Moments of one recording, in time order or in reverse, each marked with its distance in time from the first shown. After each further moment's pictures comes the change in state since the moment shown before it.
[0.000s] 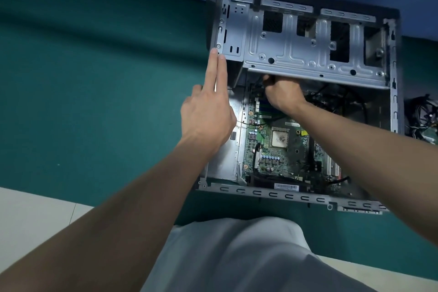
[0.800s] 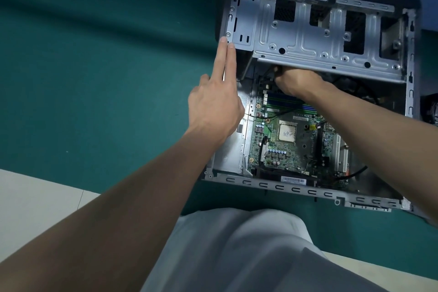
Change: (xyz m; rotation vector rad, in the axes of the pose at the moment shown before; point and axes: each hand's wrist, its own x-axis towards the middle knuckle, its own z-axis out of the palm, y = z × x) left_hand 0.000 0.001 -0.002 -0.003 0.007 0.000; right_hand 0.006 -0.003 -0.017 -0.215 -0.075 -0.119
